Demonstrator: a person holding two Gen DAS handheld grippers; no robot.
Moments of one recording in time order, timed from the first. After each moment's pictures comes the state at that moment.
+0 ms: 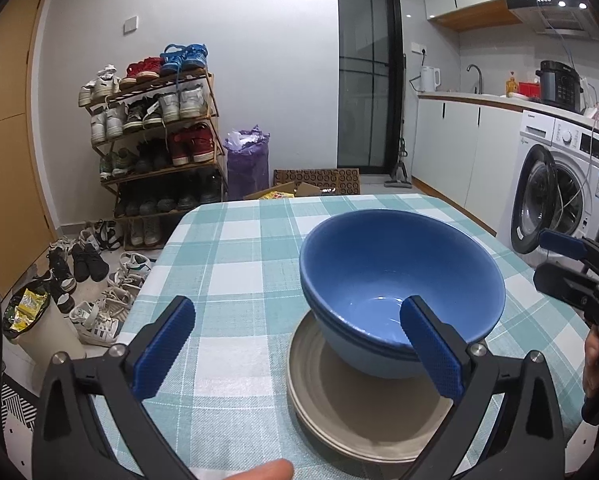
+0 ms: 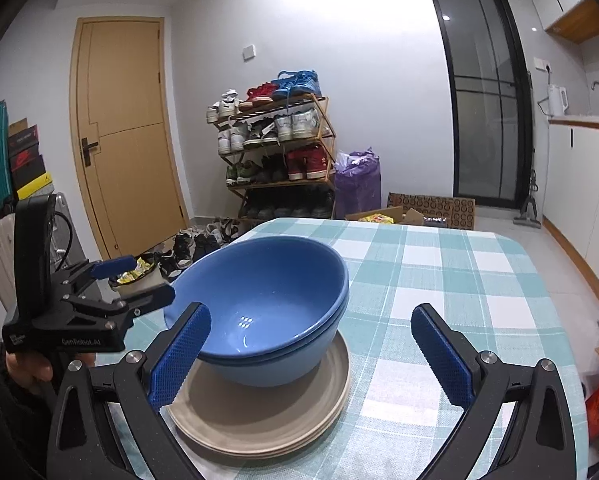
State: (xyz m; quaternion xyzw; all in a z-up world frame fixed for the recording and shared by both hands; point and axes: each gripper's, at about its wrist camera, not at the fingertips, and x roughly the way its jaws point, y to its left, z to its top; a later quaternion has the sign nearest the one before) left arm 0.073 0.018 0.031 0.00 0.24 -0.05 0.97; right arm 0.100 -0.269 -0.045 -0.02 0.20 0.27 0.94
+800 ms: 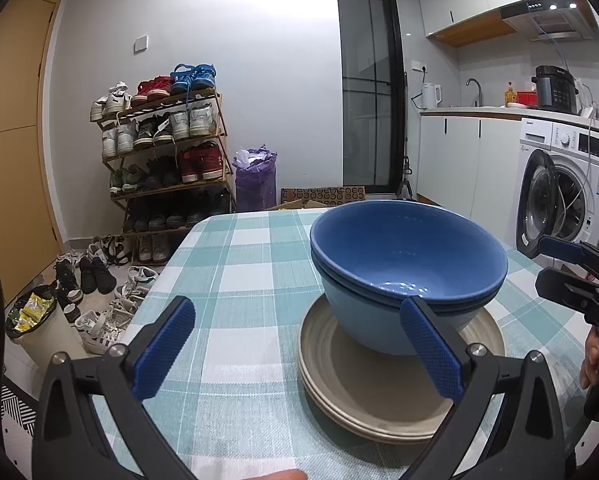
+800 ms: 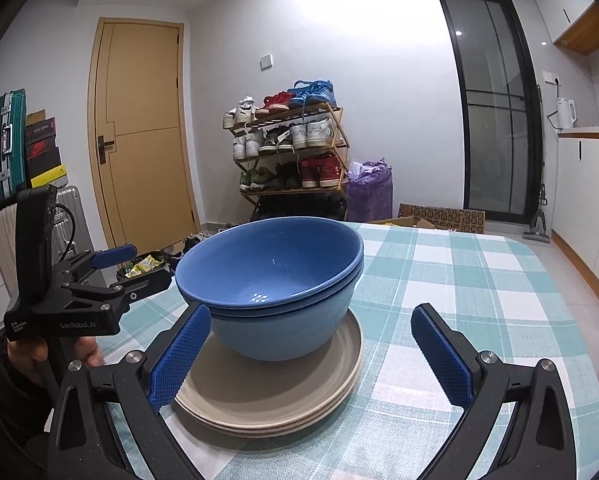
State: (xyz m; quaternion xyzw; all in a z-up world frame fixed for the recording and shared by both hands) left arm 0.046 0.022 0.007 0.01 0.20 -0.03 0.98; right arm 0.083 -0.273 -0.079 -0.02 0.17 0.29 0.94
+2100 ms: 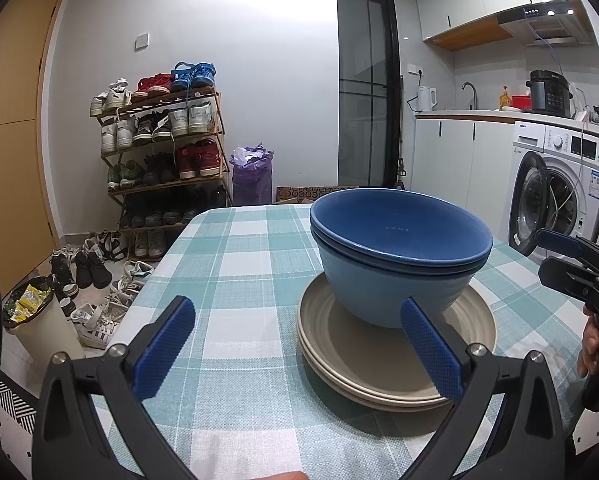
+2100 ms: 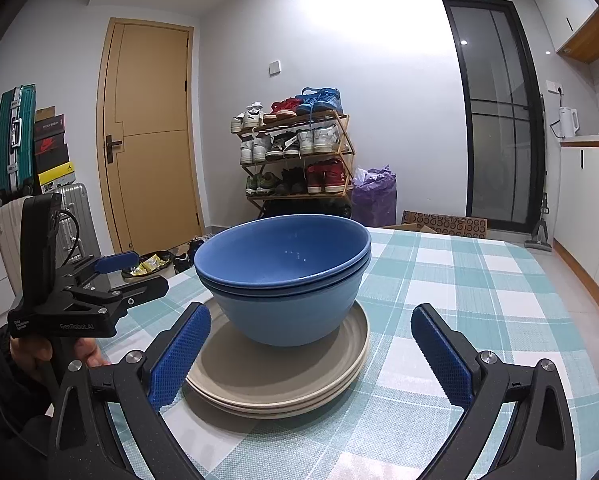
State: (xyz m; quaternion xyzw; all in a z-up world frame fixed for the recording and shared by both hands) left arm 0.023 0.026 0.000 0.00 0.19 -0.04 0.98; right arm 0.065 -0.275 -0.088 -0.03 0.15 0.30 0.94
